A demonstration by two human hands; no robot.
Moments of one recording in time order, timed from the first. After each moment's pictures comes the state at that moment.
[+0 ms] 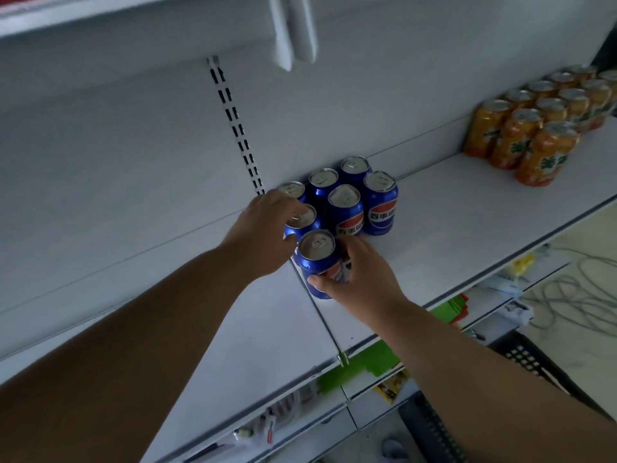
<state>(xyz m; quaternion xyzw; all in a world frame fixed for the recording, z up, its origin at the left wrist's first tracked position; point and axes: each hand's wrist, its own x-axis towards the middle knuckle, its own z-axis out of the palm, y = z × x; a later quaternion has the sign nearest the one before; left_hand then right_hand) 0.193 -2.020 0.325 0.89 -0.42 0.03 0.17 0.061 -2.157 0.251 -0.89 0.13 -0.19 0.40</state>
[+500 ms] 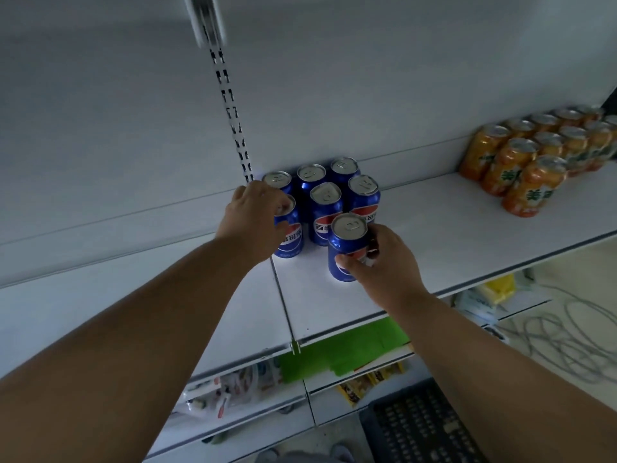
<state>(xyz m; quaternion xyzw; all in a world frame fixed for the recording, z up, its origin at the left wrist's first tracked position) 0.162 -2.053 0.317 0.95 -0.28 0.08 0.15 0.036 -2.239 0.252 -0.89 0.17 -0.15 0.40</state>
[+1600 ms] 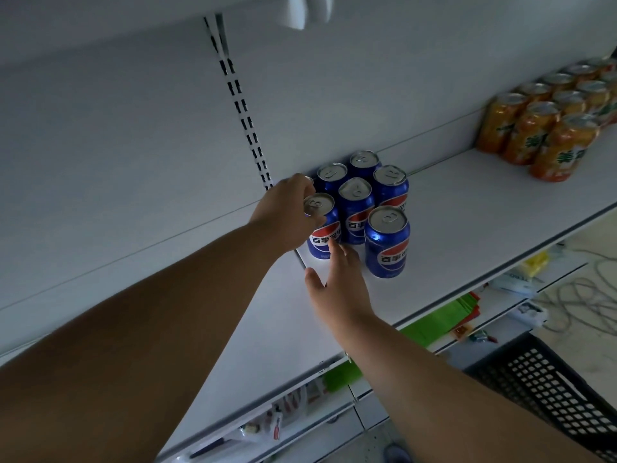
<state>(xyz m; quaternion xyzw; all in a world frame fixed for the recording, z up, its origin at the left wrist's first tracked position) 0.193 -2.054 0.331 0.92 -0.33 -0.01 0.21 0.081 -2.101 0.230 -0.86 0.25 -0.16 0.42</state>
